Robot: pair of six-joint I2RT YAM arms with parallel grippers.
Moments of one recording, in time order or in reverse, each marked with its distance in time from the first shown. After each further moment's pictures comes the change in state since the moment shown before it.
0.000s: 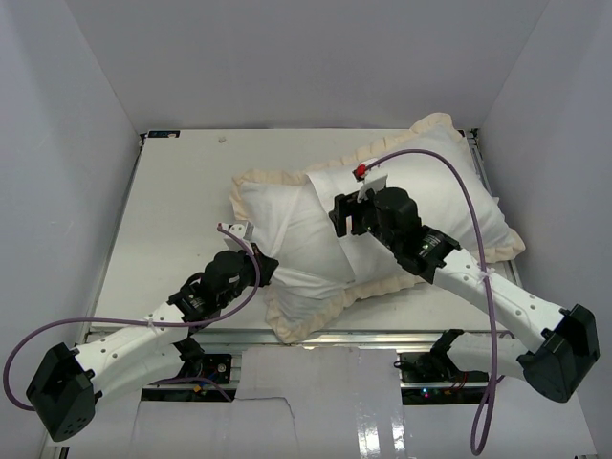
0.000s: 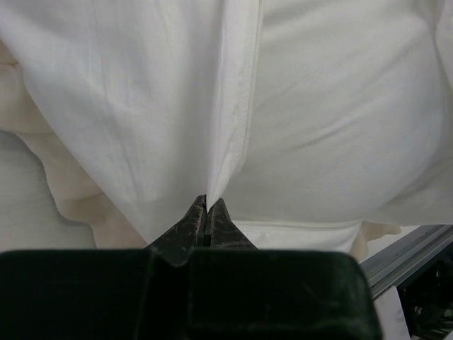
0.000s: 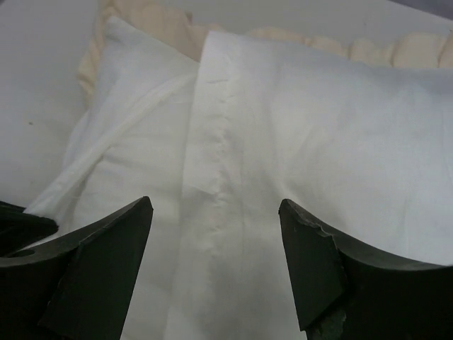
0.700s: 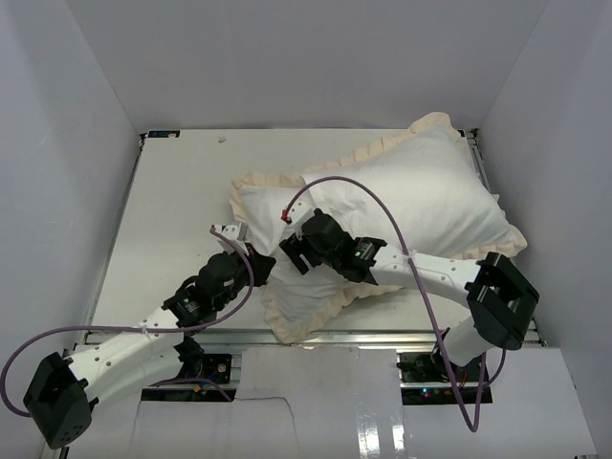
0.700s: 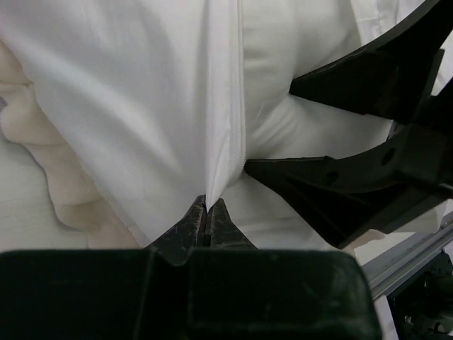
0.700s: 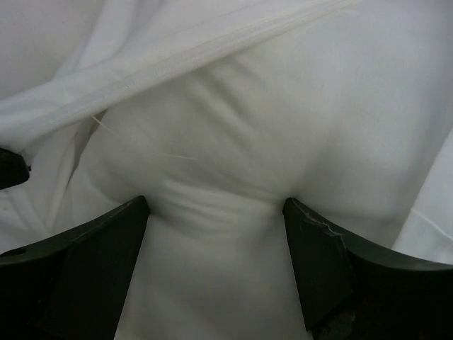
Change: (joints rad) left arm 0.000 -0.058 -0.017 0.001 -0.014 -0.008; right arm 0.248 0.354 0.074 0.010 0.038 -0.161
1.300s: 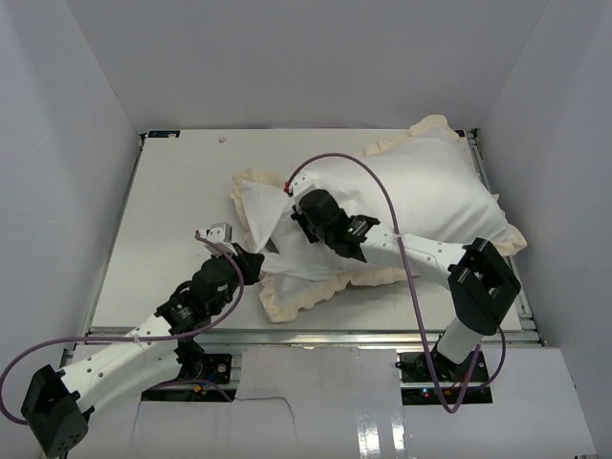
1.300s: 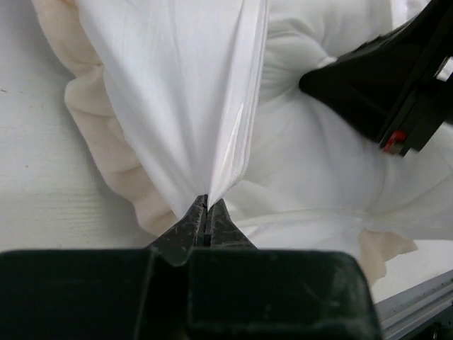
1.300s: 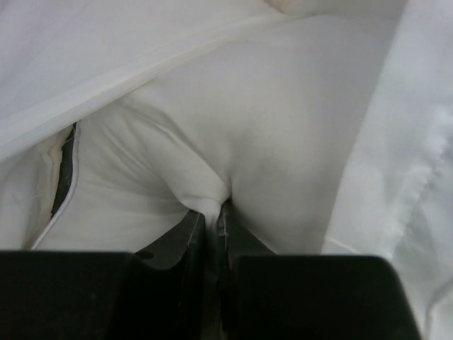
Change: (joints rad) left arm 0.000 -0.105 -0.024 -0.061 -0.153 -0.055; right arm -0.078 0.141 0.167 -0.028 0.101 0.002
